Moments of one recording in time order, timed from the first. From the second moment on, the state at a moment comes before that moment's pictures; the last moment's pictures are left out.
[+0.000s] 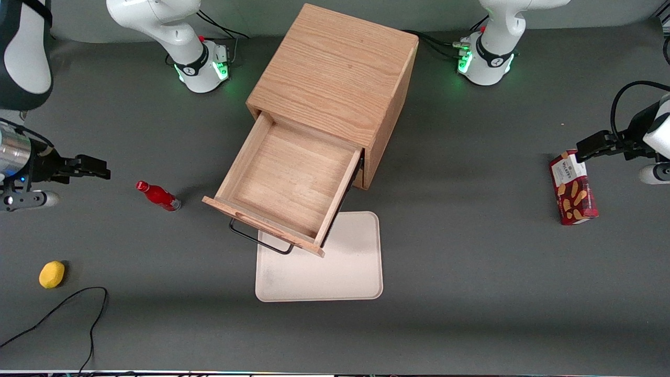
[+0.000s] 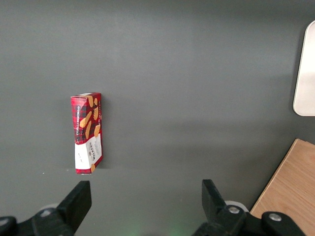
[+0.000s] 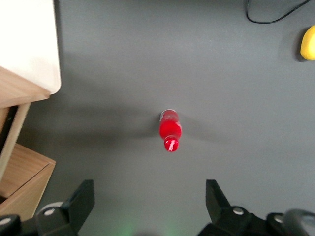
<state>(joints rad) 0.24 0.12 -0.29 -1.57 0.03 1.54 -0.11</state>
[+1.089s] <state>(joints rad) 0.00 0.06 0.02 -1.54 0.03 1.46 0.00</state>
